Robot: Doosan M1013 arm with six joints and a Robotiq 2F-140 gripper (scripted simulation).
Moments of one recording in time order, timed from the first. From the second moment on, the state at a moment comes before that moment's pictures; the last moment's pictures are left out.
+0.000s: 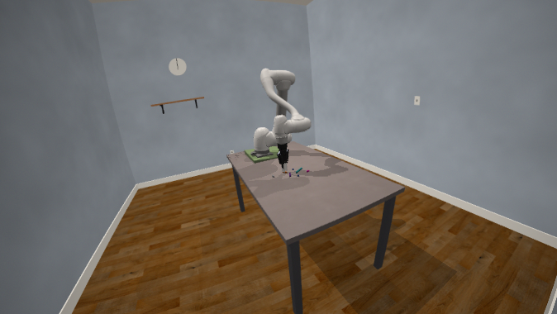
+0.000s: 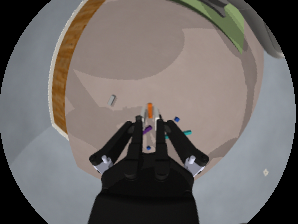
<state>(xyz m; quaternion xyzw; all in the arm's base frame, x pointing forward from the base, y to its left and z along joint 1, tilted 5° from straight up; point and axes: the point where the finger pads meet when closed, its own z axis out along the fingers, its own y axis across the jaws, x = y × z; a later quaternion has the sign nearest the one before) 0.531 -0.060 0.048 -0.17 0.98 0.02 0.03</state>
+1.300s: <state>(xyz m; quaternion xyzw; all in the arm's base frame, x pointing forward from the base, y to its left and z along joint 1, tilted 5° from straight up) 0.532 -0.059 0.035 -0.17 0.98 0.02 0.03</state>
